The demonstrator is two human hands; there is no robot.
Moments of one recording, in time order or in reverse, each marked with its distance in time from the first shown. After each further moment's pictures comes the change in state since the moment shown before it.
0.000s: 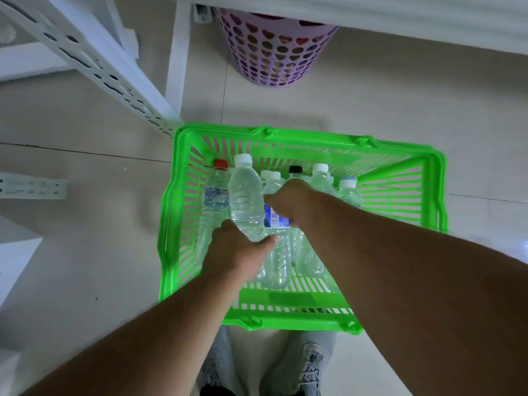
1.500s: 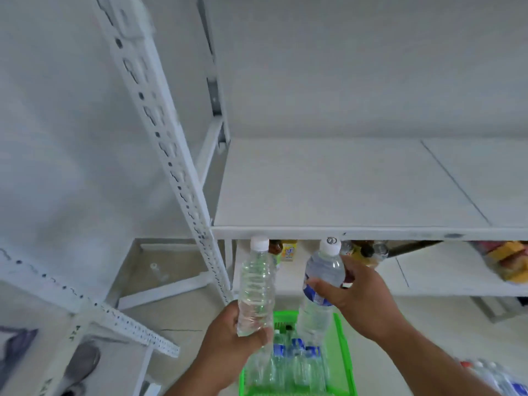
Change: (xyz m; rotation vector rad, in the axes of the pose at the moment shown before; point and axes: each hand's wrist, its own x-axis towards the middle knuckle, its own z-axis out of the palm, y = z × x) left_hand -0.550 0.096 -0.395 -0.457 -0.024 0.697; right_hand -0.705 -0.025 -0.245 0.407 0.693 -0.827
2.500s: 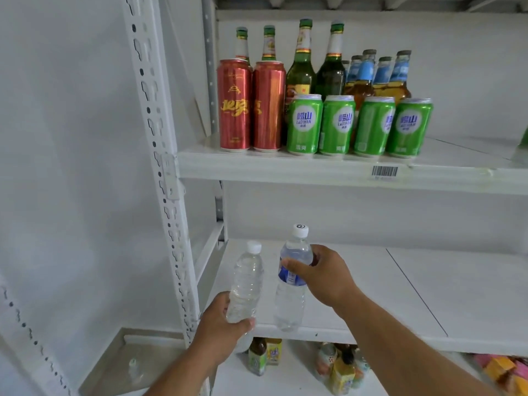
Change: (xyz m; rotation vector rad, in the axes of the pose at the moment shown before) left_hand 0.027 0.177 -0.007 0.037 0.265 0.246; right_hand 0.077 -0.167 -0.109 0.017 0.065 -0.243
